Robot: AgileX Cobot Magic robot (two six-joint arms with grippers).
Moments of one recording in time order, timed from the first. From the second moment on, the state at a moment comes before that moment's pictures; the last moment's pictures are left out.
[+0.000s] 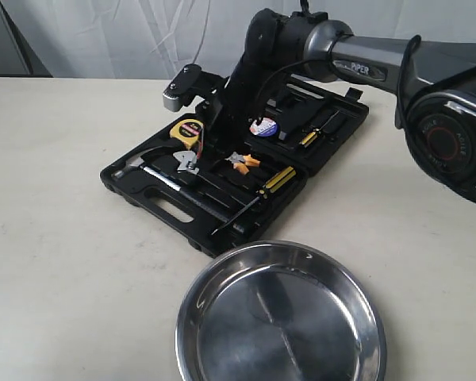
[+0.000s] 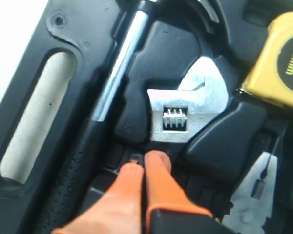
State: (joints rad) left arm -0.04 0.00 0.00 0.05 0.25 0.04; right arm 0.52 2.38 -1.99 0.46 1.00 -0.96
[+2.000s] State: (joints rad) left arm -0.04 0.00 0.00 0.05 0.25 0.04; right arm 0.65 2.44 -2.00 0.08 0.97 -0.53
